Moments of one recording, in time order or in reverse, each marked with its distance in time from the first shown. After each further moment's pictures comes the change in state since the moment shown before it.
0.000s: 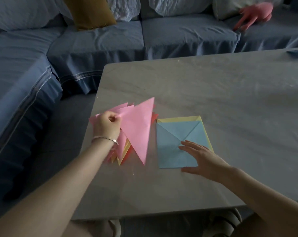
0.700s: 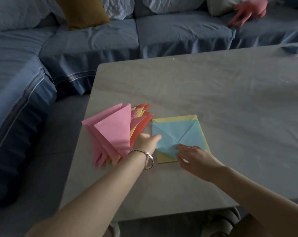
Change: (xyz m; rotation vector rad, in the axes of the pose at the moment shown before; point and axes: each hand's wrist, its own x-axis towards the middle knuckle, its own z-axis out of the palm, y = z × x) left_hand -0.060 0.031 0.079 -0.158 -0.498 -0.365; right_hand 0.009 0.002 0.017 -0.047 0.337 -0.145
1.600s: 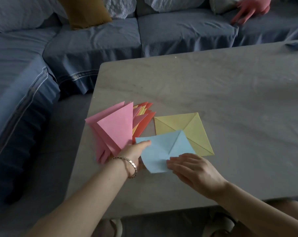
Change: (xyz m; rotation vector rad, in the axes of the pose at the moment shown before) left_hand -0.016 -0.028 -0.031 -0.381 -0.101 -0.198; right_hand -0.025 -0.031 0.001 0.060 0.324 -0.410
